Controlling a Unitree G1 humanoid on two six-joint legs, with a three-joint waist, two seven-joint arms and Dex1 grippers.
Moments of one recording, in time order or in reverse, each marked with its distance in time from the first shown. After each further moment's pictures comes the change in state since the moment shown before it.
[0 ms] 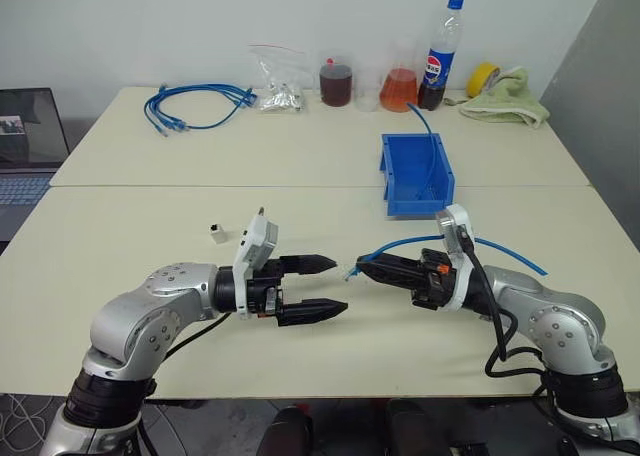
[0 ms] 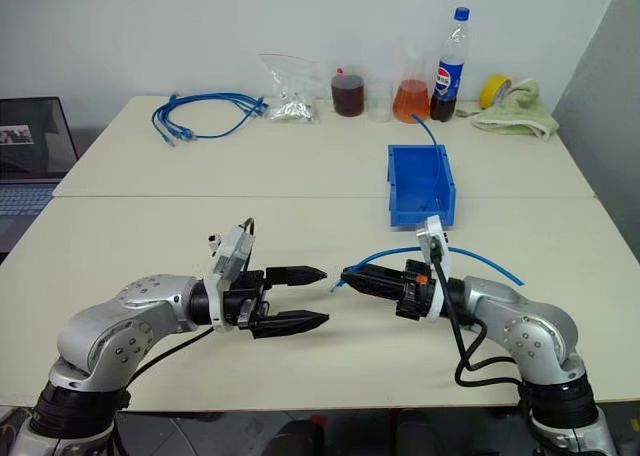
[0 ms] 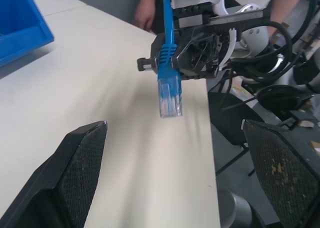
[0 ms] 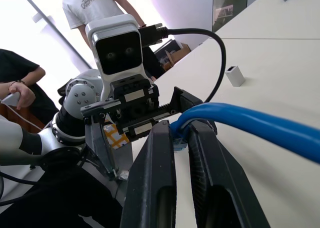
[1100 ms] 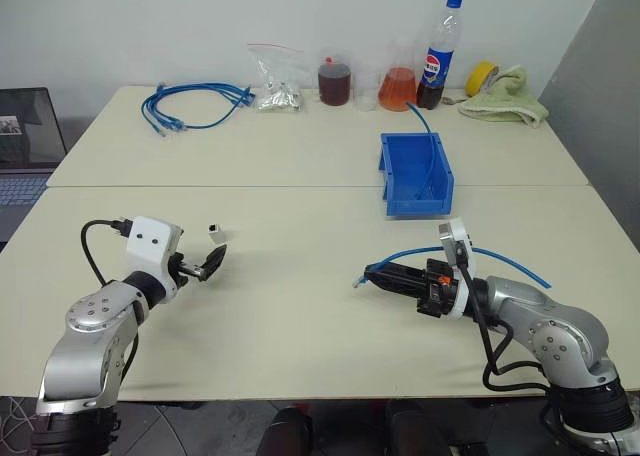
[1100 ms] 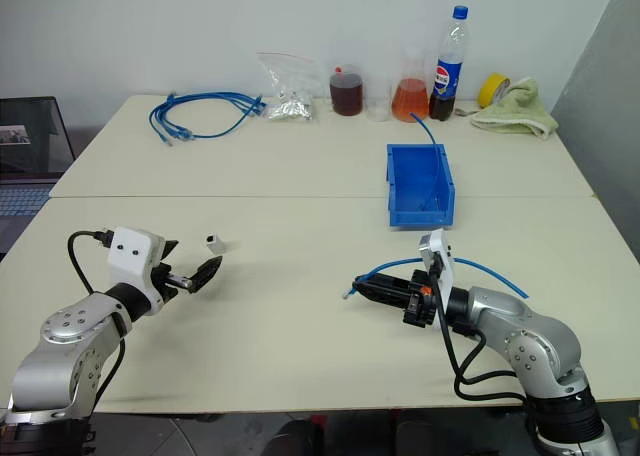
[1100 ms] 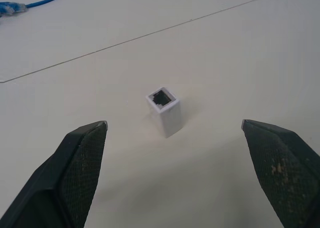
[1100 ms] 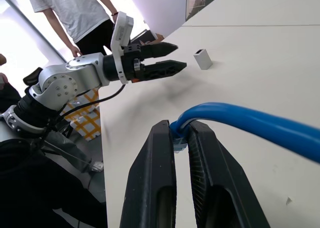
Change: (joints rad) left arm 0.168 -0.033 0.277 0.195 0.464 -0.247 0.561; right arm 0.074 -0.021 0.027 -0.008 -0.155 -0.091 0.039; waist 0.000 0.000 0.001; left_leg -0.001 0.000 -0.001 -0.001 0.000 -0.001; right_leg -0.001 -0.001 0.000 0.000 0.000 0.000
